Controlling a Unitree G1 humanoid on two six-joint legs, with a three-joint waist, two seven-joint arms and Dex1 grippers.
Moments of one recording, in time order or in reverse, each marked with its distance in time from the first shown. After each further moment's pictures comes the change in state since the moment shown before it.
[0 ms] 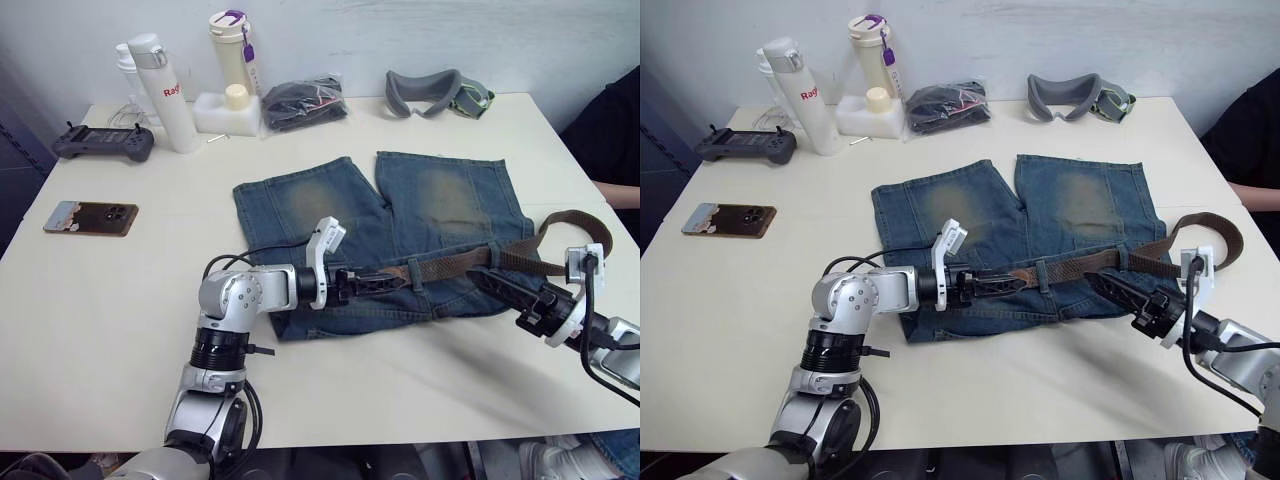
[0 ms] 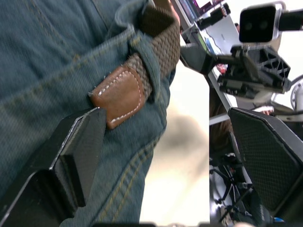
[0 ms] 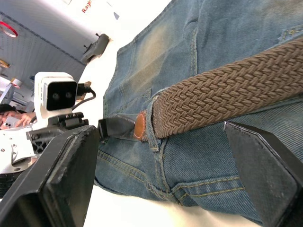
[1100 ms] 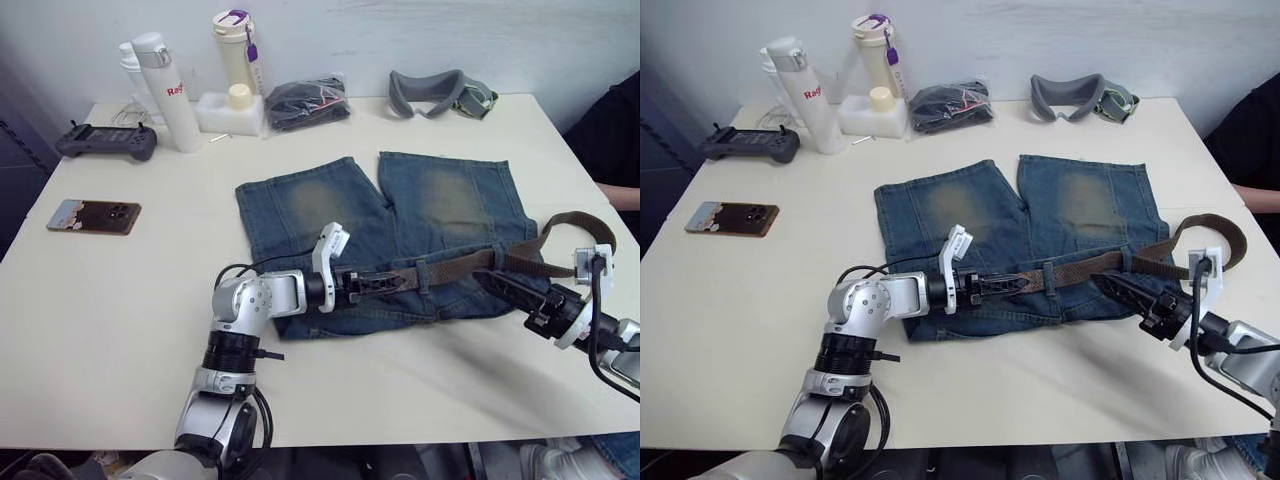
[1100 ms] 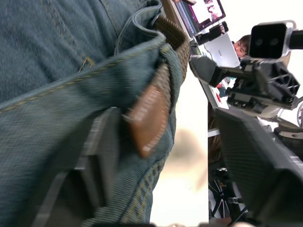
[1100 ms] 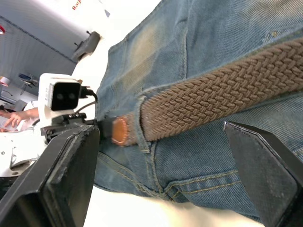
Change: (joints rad) left arm 0.009 -0.053 0.008 0.082 0.000 -0.057 0.016; right arm 0.024 -0.041 -0.004 0.000 0.001 -0.002 -0.011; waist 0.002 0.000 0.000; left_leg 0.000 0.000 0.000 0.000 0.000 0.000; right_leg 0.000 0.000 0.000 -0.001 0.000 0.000
